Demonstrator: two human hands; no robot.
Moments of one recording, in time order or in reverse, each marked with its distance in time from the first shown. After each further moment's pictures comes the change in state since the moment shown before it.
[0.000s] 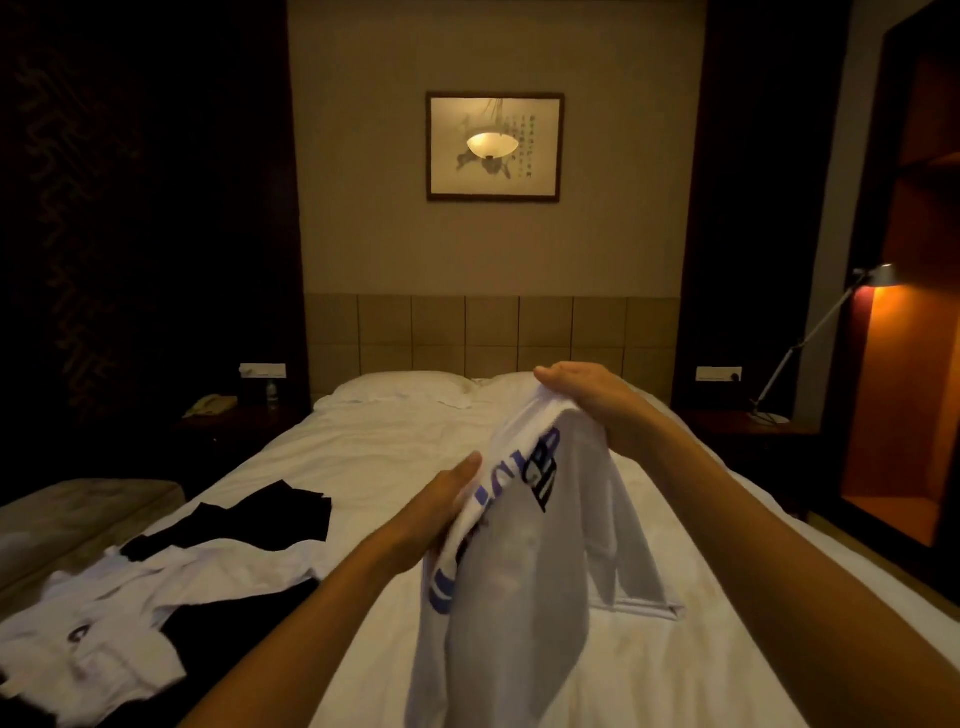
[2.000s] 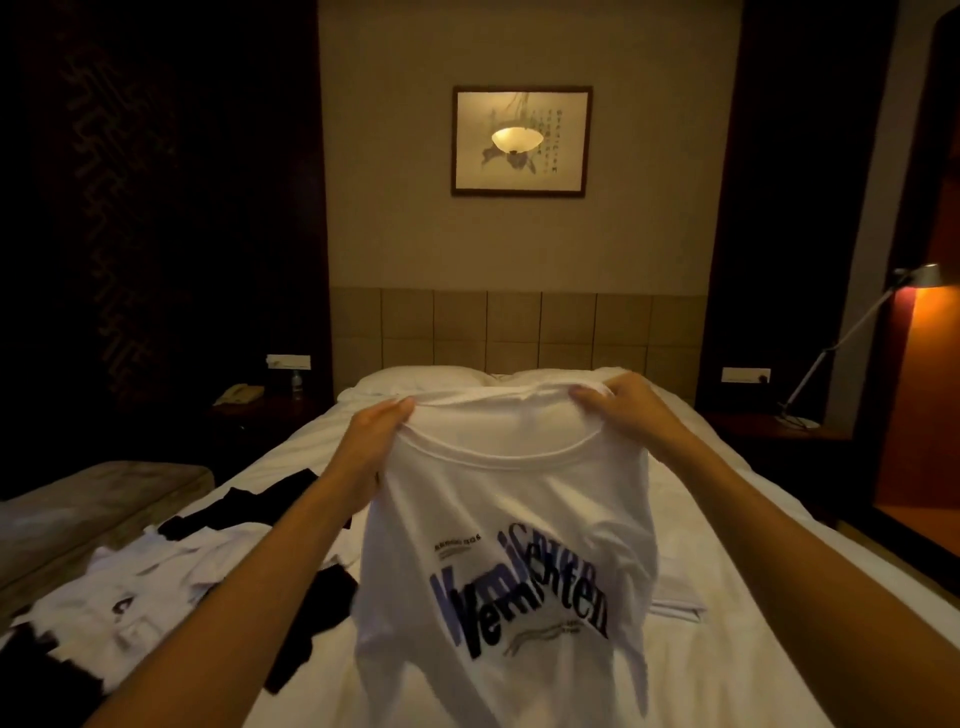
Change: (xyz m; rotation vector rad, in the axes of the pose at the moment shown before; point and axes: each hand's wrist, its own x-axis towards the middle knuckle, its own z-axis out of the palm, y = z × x) left_hand 0.005 0.035 -0.088 -0.114 0.377 0.124; right_hand 0.021 0.036 -0.006 -0.522 0.260 0.018
